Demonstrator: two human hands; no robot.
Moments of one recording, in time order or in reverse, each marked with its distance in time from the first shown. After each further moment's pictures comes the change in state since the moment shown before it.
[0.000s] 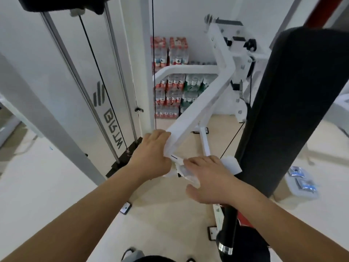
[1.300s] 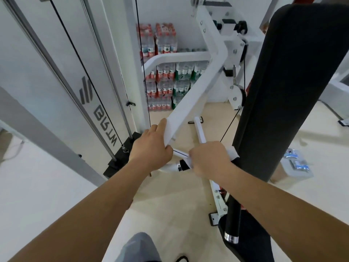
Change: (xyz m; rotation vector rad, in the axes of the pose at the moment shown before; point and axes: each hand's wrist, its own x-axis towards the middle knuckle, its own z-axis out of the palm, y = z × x) left_hand 0.032 -0.013 0.025 0.122 0.077 -0.031; right_hand 0.047 -0.003 -0.005 -0.381 -0.055 0.211
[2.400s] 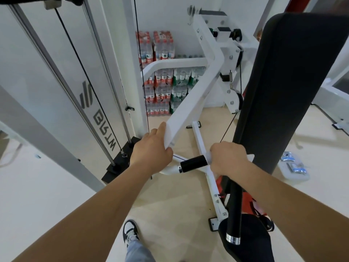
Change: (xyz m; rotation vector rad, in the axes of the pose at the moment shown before) left_hand -0.001 -0.003 0.005 0.010 0.034 -0.006; right_hand -0.014 0.037 0.012 0.192 -0.042 0.260
